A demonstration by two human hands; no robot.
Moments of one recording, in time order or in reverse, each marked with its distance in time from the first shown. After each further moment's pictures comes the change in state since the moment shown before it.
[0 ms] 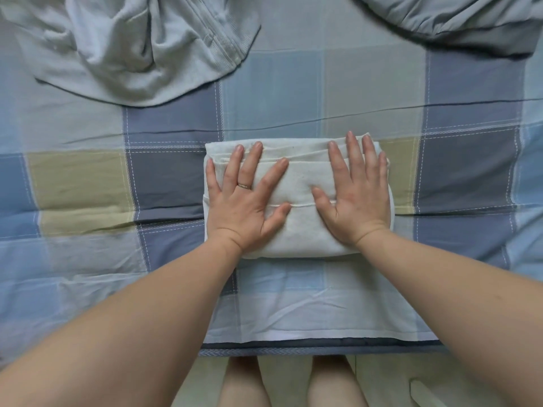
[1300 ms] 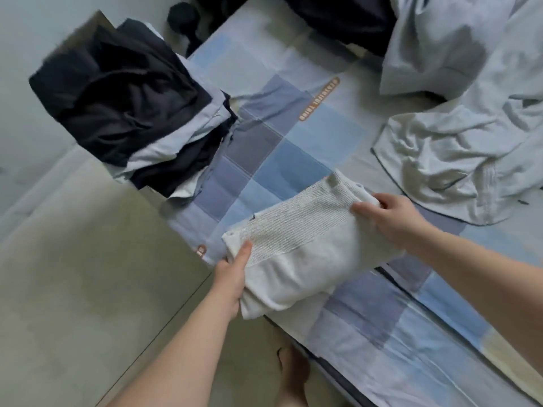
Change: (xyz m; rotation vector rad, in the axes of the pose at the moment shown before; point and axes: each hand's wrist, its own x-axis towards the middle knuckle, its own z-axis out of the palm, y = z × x) left_hand -0.302 -0.205 -0.155 -1.639 0.467 -1.689; right_hand 0.064 -0.395 -0.115 0.464 -0.622 -0.062
